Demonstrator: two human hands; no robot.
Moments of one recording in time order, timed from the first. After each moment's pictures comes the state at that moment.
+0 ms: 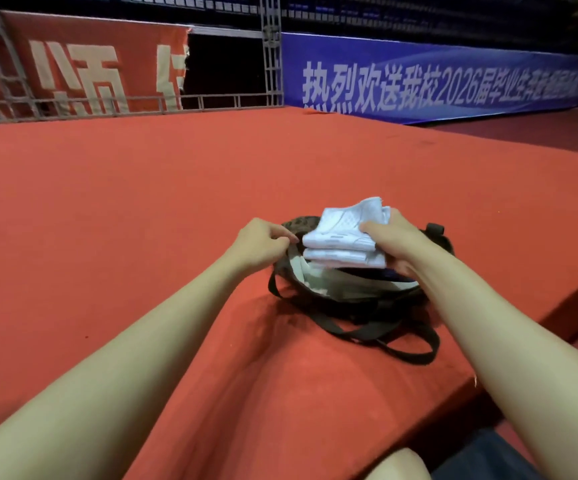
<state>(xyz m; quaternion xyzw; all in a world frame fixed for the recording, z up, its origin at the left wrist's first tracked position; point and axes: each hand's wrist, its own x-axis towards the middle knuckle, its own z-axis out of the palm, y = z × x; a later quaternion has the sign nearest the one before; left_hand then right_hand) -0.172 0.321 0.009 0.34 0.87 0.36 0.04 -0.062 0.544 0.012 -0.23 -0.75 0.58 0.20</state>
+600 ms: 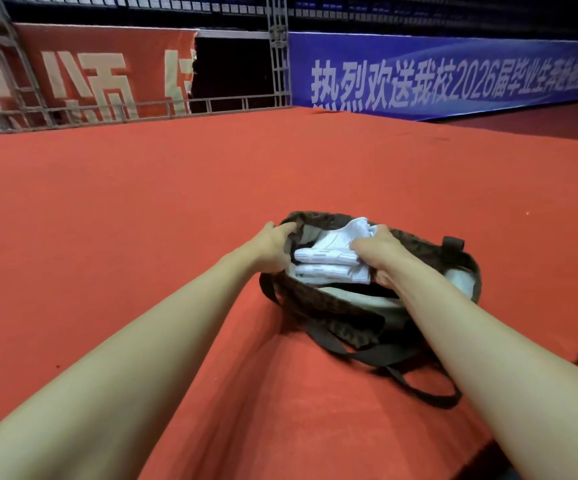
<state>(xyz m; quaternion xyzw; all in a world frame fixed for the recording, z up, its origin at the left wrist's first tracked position) -0.250 0.389 -0.017 0.36 0.91 0.18 0.04 -0.124 0.561 -0.019 -0.32 -0.74 0.57 0.16</state>
